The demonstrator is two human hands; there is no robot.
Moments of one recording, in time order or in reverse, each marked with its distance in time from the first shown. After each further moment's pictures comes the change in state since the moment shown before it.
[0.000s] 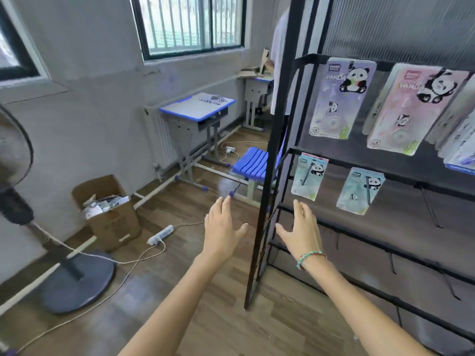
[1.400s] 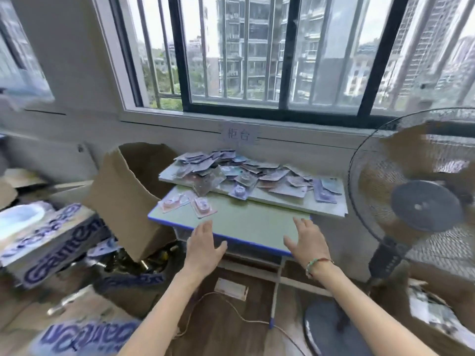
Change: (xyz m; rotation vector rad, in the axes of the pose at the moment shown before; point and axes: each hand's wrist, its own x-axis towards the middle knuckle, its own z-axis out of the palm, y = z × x) left_hand -0.290 -0.528 -0.541 0.367 0.770 -1.181; right_hand -0.206 -0.790 0.377 0.089 -0.619 -1.320
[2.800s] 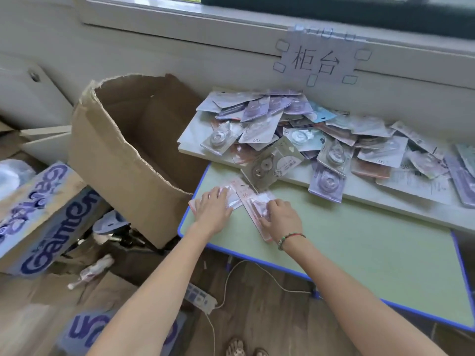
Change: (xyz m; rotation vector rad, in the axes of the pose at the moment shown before) left_hand 0.359 -0.274 0.050 0.321 -0.373 -0.055; right_hand 0.292 -0.229 0.279 -0.103 -0.380 -0.053
